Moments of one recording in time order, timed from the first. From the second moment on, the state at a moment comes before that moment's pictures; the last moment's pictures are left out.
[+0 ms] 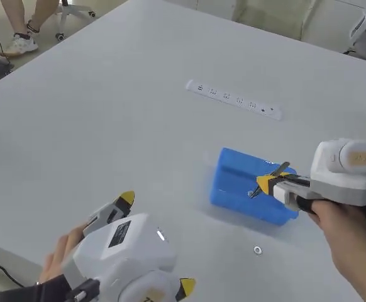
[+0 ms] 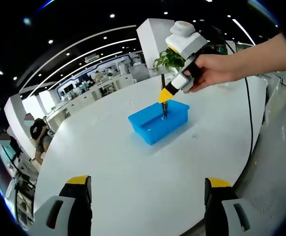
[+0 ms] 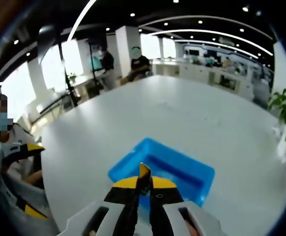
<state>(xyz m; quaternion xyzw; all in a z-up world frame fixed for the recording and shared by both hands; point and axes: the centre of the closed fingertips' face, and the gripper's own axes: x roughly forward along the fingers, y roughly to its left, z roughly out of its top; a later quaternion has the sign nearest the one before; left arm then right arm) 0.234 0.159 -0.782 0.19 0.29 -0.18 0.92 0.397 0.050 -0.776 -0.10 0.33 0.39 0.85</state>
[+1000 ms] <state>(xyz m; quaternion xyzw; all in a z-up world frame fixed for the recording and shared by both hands) 0.234 0.161 -0.785 0.19 0.29 -0.18 0.92 0.400 0.058 -0.812 -0.11 0.37 0.39 0.83</state>
